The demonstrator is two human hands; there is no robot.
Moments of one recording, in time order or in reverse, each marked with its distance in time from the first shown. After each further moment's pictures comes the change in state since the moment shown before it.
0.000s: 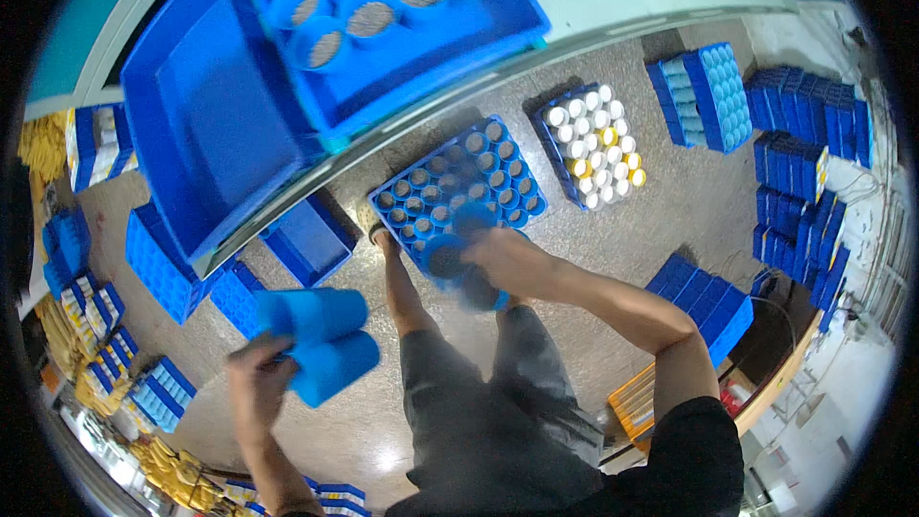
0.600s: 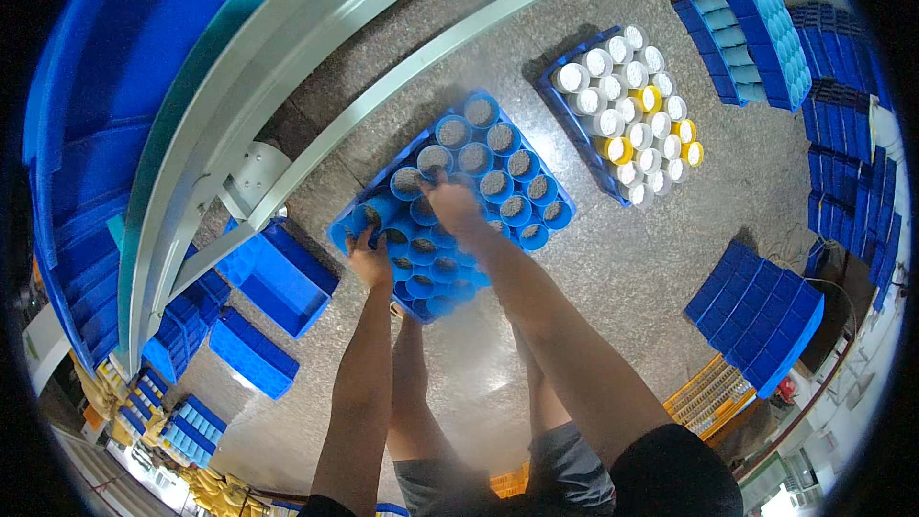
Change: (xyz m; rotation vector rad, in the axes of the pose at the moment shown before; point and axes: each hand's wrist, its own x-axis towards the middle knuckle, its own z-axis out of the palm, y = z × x) left_hand 0.316 -0.303 0.510 0.173 0.520 -0.048; right_hand 0.216 0.328 0.260 -0.184 0.151 0.463
